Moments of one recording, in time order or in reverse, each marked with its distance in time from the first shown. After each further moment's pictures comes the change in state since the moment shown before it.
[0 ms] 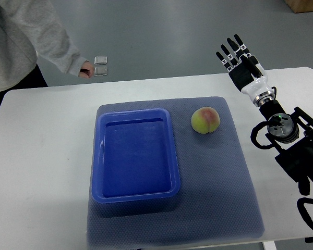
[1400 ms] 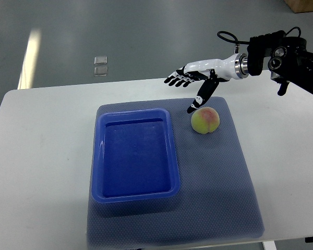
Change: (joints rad) left arm 0.000 0.000 -0.001 -0.008 0.002 -0.002 -0.001; right arm 0.512 -0.299 -0.835 0.291 -0.978 0.200 -0.217
